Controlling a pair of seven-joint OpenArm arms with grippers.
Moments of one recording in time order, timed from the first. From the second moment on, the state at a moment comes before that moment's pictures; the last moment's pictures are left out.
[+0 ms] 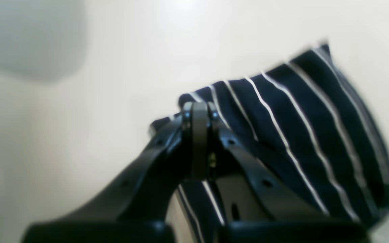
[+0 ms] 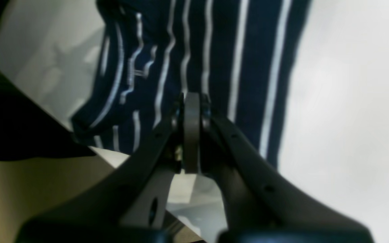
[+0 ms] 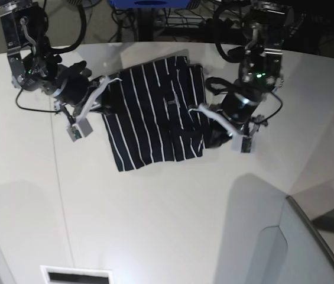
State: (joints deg) left arm 15.0 -8.0 -1.0 92.2 -17.0 -12.2 24.6; right arm -14.7 13.3 -8.8 94.7 33.0 19.5 -40.8
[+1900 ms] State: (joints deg) left arm -10.9 -19.5 34.3 67.3 11.9 -22.6 29.9; right arm -14.9 14.2 -3.2 92.5 32.9 19.5 -40.8
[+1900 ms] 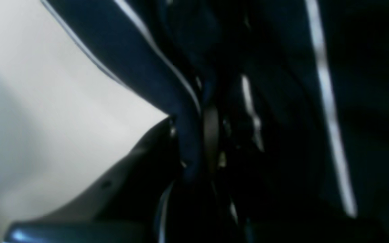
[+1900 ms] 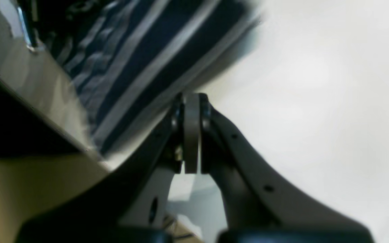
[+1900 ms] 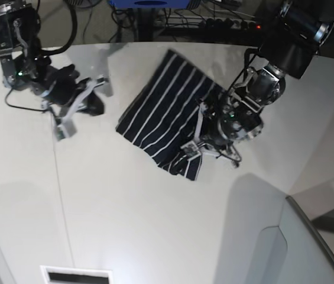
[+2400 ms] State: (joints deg) left arm -16.6 -9.7 47.9 61.2 33.6 -23.1 16.2; right arm -14.9 10.4 21.3 78.3 33.0 19.6 -40.9
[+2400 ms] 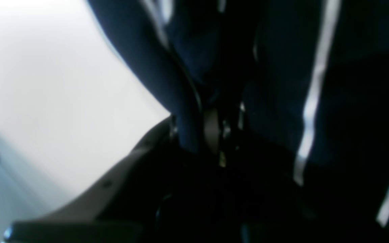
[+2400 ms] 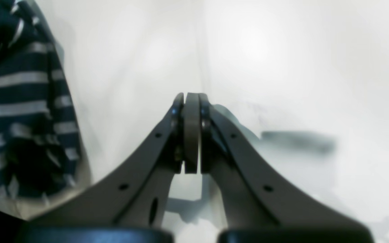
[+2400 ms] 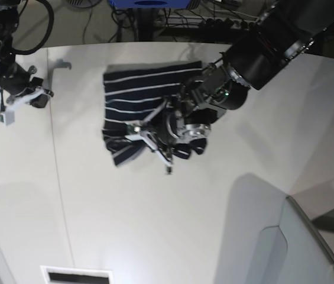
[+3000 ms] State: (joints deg) left arm -19.9 -6.0 51.4 55.7 37.8 -22.8 14.3; right arm -17.9 6.5 28.0 77.9 33.0 19.7 -40.8
